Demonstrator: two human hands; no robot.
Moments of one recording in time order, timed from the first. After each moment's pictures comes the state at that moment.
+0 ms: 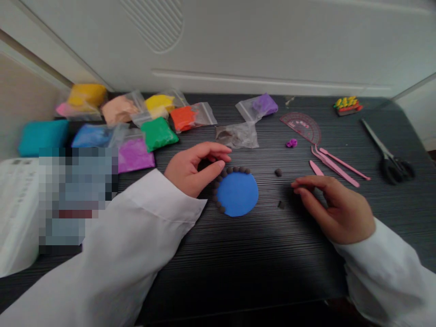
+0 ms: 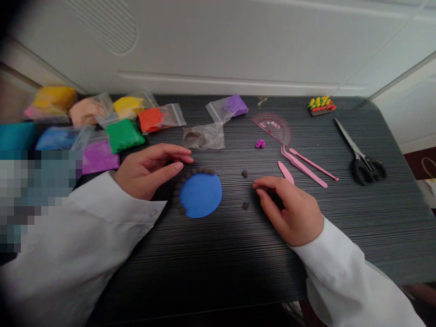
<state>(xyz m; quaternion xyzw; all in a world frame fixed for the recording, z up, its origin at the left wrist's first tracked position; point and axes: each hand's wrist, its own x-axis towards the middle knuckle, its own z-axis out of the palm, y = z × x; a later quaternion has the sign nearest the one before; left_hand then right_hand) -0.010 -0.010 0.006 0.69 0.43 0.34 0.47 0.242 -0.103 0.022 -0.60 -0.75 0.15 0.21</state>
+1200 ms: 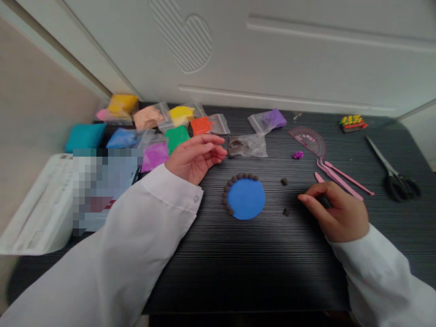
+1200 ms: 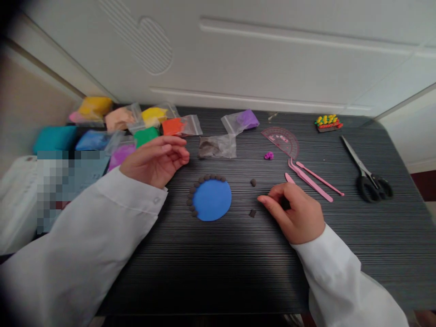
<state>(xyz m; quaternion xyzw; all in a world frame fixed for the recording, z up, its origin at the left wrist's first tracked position) -0.022 0.008 0.013 0.42 0.40 0.46 0.67 0.244 -0.091 0.015 -0.63 -0.74 0.07 0.23</state>
